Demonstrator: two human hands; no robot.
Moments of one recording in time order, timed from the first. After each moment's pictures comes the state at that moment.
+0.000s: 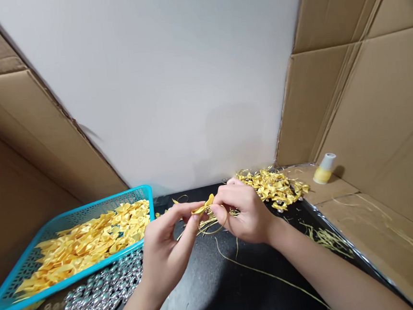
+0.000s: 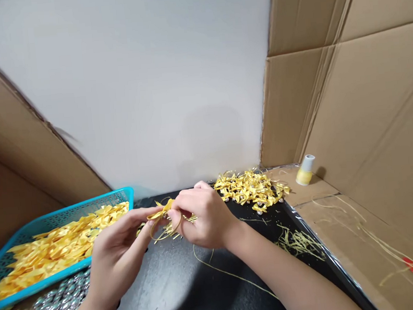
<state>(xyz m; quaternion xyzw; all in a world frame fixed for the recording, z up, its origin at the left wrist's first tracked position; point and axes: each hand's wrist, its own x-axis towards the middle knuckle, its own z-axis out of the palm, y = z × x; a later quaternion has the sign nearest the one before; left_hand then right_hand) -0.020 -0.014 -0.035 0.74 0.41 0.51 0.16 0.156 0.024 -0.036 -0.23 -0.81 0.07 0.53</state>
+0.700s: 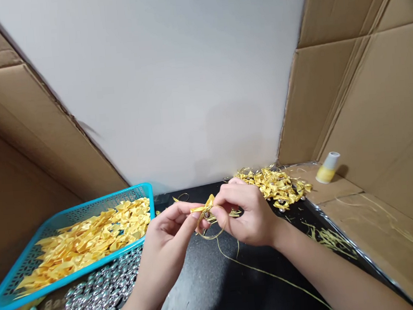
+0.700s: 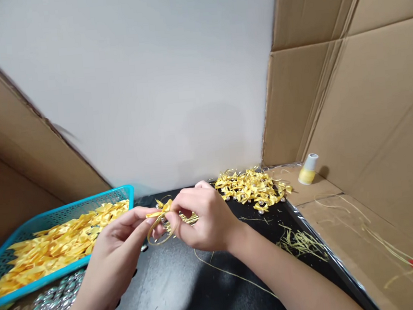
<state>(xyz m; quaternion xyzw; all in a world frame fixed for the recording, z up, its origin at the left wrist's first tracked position) -0.014 -0.016 -0.025 0.62 0.44 0.53 0.38 0.157 0.017 -0.030 -0.24 -0.80 0.10 0.54</state>
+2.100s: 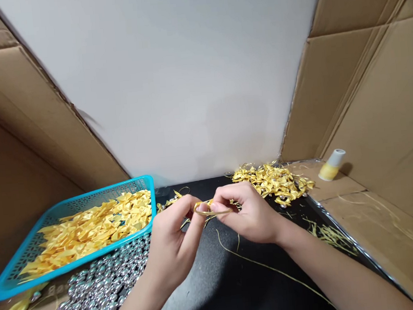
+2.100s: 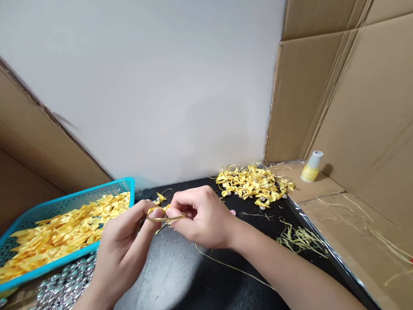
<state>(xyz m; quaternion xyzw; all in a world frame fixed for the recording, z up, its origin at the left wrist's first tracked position) -0.015 -0.018 -0.027 0.76 0.44 0.46 0.13 0.153 0.015 -0.029 -0.26 -0.77 0.35 0.47</state>
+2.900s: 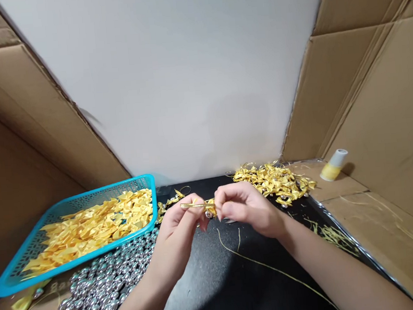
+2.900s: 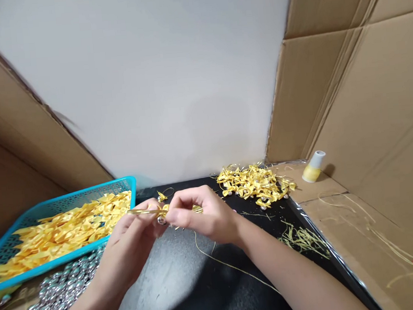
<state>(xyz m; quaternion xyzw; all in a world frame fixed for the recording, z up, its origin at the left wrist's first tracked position) -0.011 -0.013 -0.043 0.56 0.37 0.54 0.50 0.159 0.021 -0.034 -0.15 -0.68 0.57 0.44</state>
